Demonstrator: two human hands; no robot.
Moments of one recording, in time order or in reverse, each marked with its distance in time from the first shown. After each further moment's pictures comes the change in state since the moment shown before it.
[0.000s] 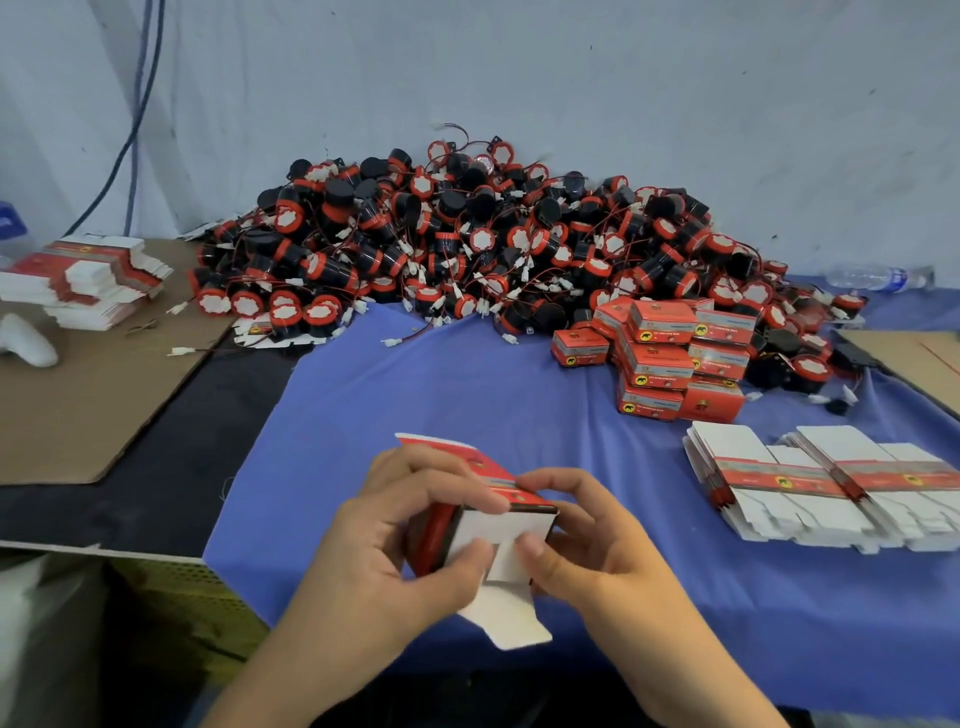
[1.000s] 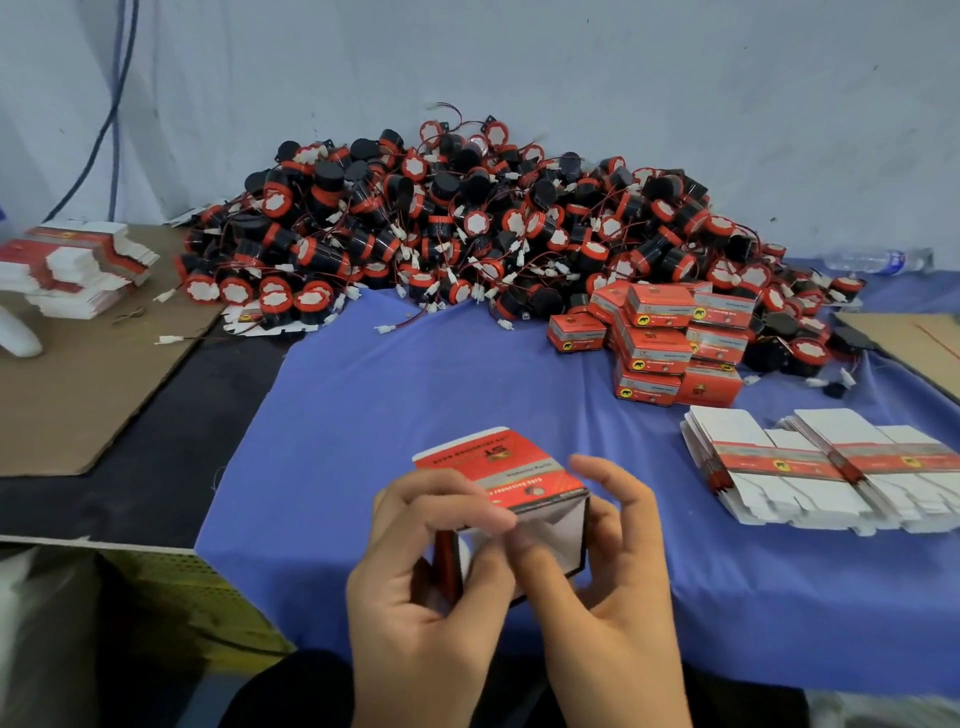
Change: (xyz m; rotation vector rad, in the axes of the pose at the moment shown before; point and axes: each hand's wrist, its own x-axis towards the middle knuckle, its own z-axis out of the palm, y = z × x) left_hand -0.021 0.007 0.061 -0.156 0.476 0.081; right_hand -0.020 0.005 0.046 0.140 0.451 -0.212
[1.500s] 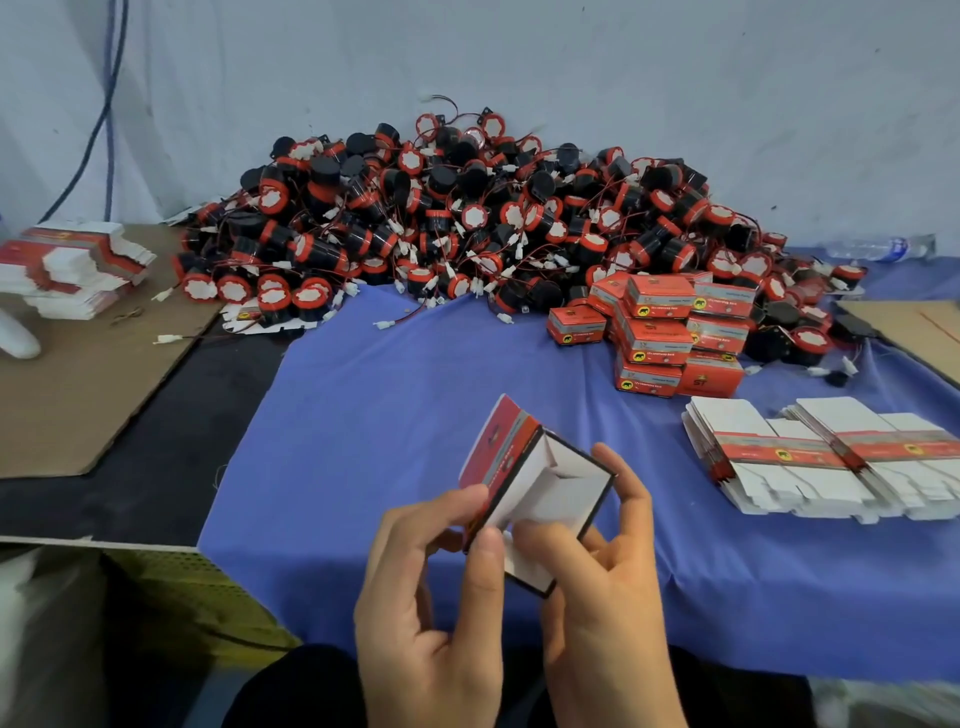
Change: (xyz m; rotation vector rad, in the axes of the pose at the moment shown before) left_hand -0.015 -0.001 0.005 0.157 0.121 0.011; right_hand 0.009 0.010 0.002 0.299 0.035 0.198
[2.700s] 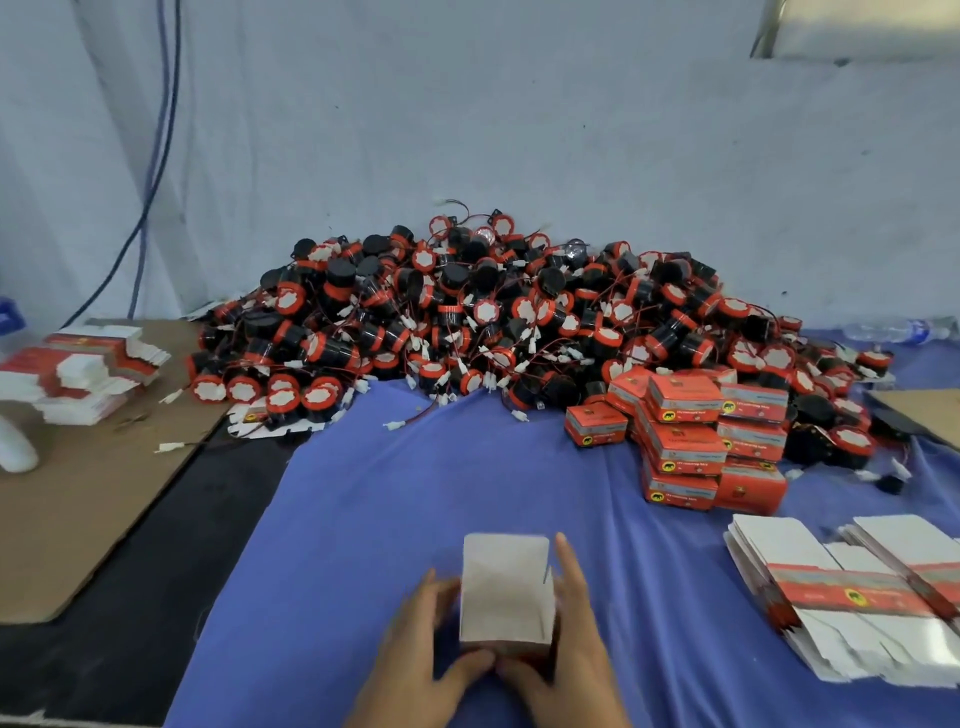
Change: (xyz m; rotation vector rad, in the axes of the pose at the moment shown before) left_hand 0.080 -0.145 -0.001 0.414 -0.654 -0.393; right_hand 0.109 0.063 -0.043 -0.924 -0.239 -0.146
